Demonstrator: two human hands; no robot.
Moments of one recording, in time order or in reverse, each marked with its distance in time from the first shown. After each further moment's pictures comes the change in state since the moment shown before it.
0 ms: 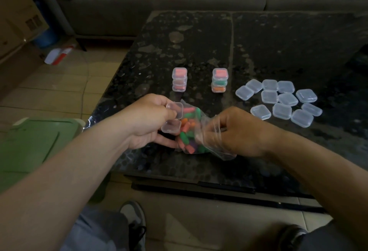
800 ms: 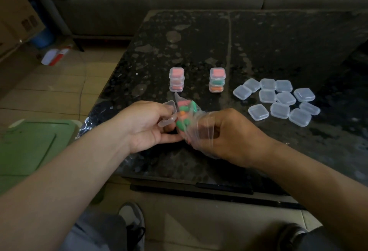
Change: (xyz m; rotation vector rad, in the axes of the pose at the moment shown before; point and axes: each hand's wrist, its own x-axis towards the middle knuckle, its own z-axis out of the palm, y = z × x) left_hand 0.006 -0.003 0.003 -0.376 -0.010 -0.111; right_hand 0.005 0.014 0.015 0.016 0.152 -0.319
